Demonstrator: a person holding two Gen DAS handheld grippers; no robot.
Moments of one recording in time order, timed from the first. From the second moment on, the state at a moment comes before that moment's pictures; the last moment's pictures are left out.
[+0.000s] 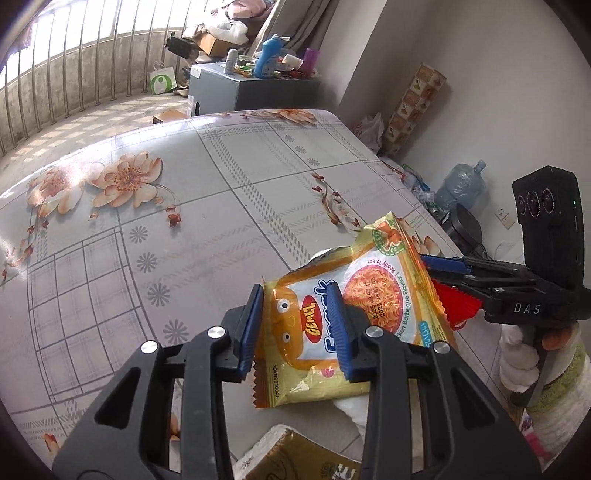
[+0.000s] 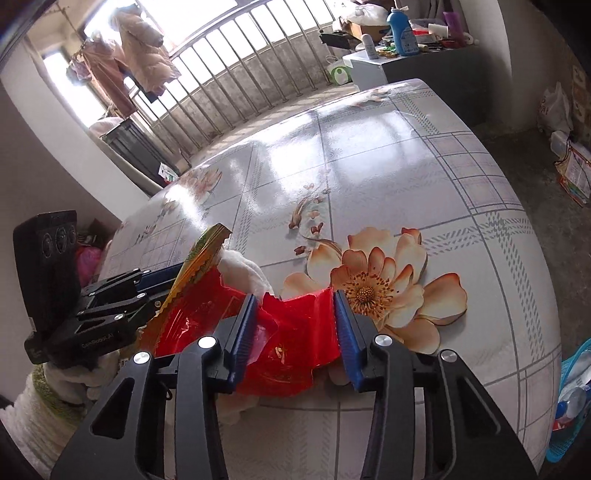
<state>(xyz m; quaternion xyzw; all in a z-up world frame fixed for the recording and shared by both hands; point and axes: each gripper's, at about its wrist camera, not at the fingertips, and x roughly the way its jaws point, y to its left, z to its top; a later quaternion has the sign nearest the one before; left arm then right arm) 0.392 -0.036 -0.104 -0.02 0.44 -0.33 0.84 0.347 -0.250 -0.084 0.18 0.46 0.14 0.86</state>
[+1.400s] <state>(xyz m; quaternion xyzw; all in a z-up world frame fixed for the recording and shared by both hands) 0.162 -0.096 -0.054 0.06 0.38 -0.44 0.81 0.128 -0.338 -0.083 0.29 0.44 0.06 0.85</state>
